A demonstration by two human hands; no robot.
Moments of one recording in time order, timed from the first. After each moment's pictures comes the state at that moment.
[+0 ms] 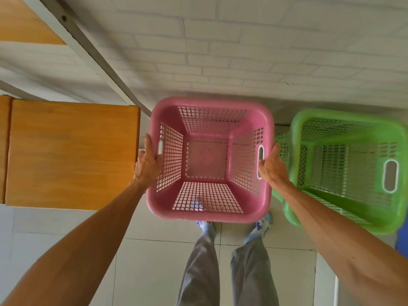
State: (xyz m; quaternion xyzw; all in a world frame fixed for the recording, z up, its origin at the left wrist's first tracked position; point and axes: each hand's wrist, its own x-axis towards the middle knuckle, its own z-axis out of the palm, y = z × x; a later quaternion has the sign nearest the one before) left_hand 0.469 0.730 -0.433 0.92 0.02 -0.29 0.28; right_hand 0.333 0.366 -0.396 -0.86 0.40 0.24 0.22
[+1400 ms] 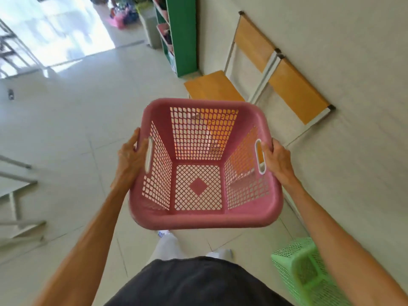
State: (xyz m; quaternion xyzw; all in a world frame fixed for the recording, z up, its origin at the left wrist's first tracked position) left_hand -0.012 1.028 0.111 0.75 0.46 0.17 0.44; right_hand 0.236 0.727 0.114 -0.92 -0.16 0.15 0.32
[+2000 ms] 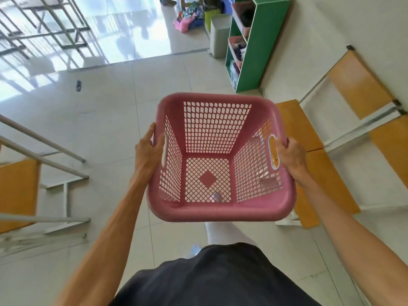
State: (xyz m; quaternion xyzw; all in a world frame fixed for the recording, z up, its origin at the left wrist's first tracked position) left_hand -0.065 1.353 0.115 0.70 0.52 0.22 0.44; right_hand 0.237 1.126 0.095 -0.91 -0.22 0.15 0.31
